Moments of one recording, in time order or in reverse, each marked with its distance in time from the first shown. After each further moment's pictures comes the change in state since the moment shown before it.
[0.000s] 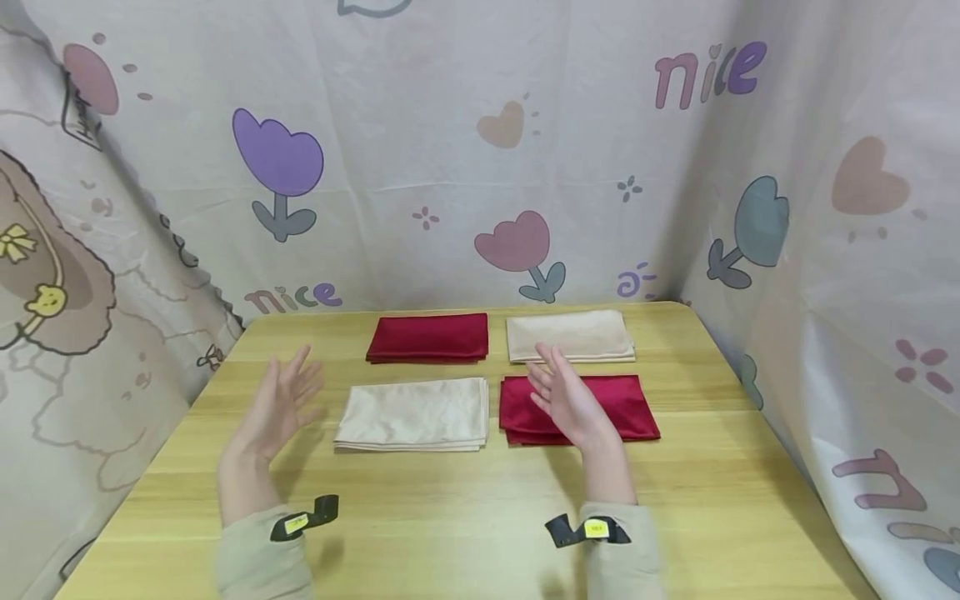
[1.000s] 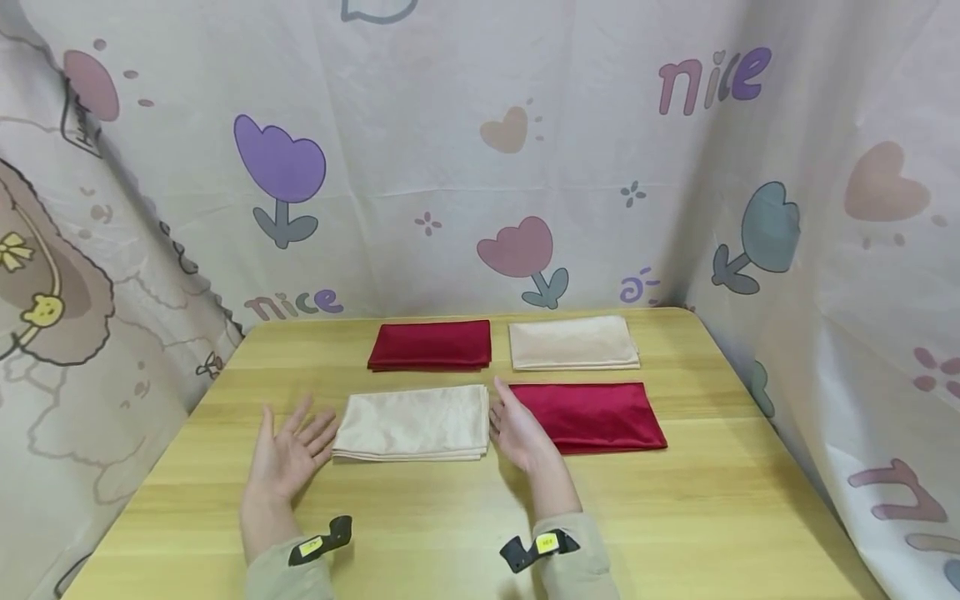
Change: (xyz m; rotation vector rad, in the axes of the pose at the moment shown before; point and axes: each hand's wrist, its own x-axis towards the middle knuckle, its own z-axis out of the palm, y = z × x) left_hand -0.004 -0.080 -0.015 -0.580 0.032 -0.089; right_hand 0.051 0.067 0.049 0.141 0.108 0.160
